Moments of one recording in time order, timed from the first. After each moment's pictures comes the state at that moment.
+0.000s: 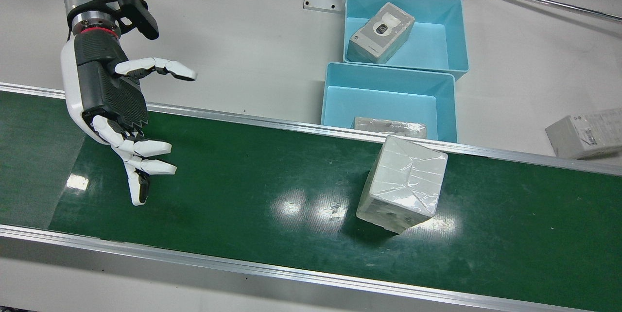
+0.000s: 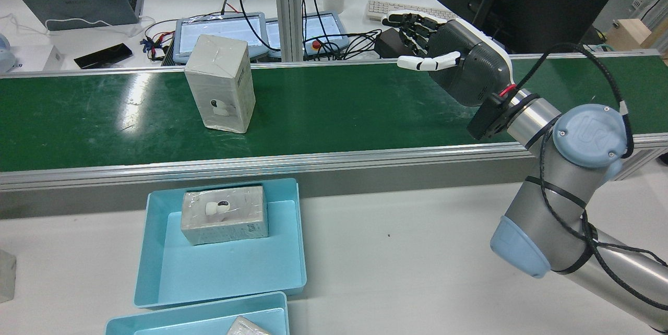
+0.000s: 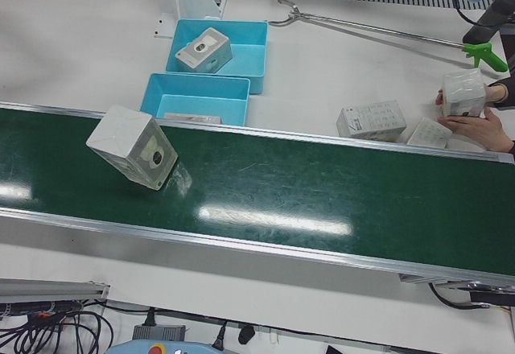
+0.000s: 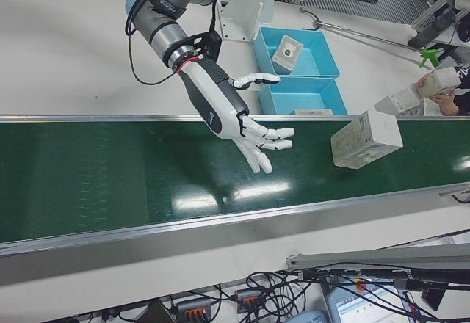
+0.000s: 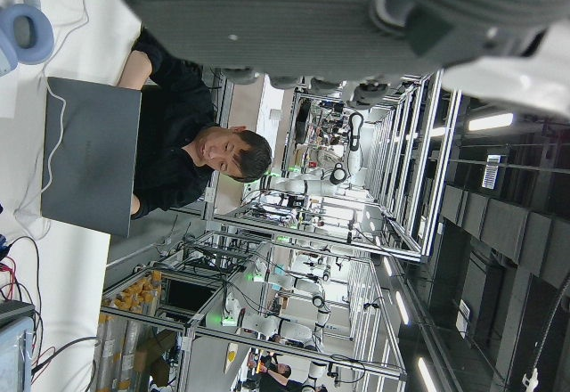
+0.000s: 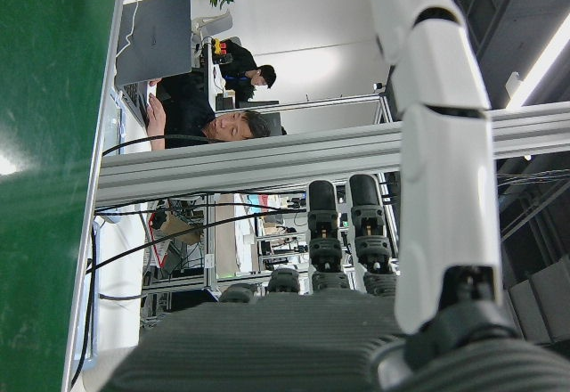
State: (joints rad) left arm -1.81 -1.79 -1.75 0.44 1.92 -0.15; right arm 0.88 -1.15 1.94 -3.54 -1.25 -0.05
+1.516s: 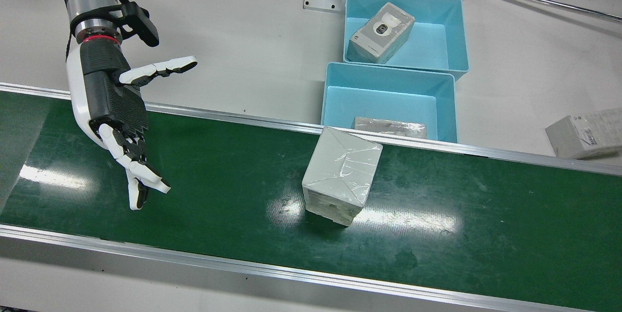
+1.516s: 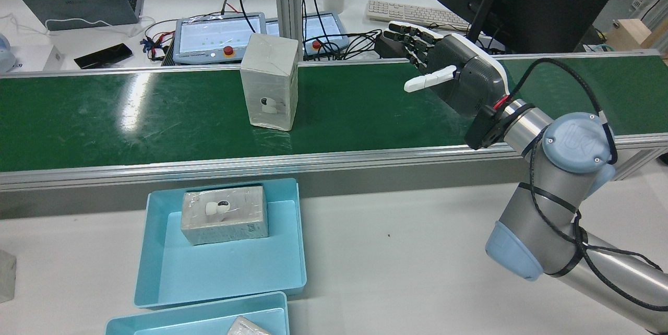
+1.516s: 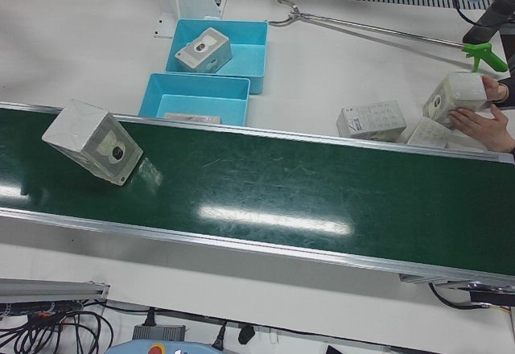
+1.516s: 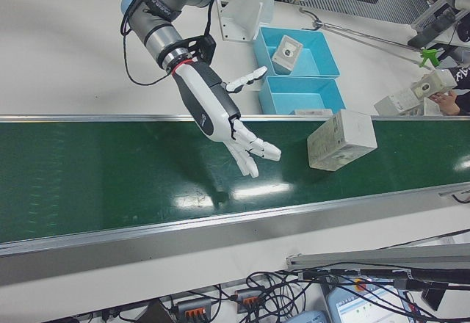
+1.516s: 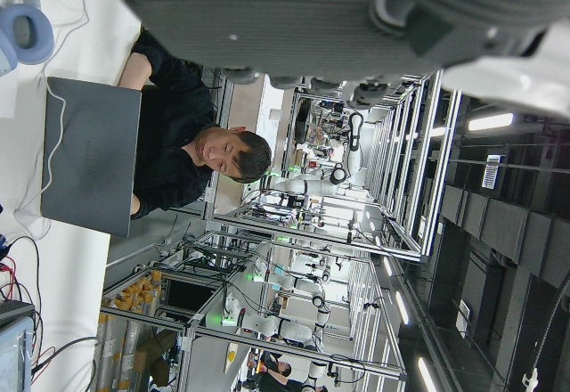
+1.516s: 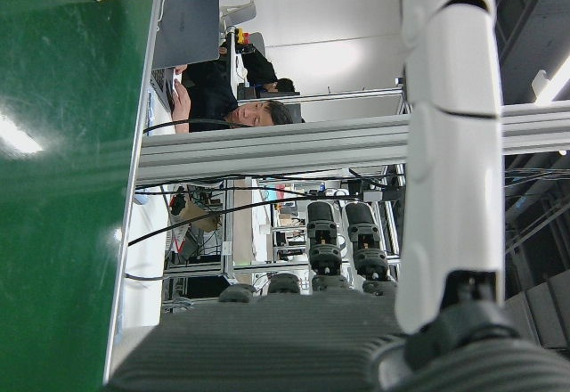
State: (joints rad) left arm -1.81 -1.79 -1.75 0.44 1.92 -0.15; right arm 0.86 -1.16 1.91 -3.54 -1.25 -0.08
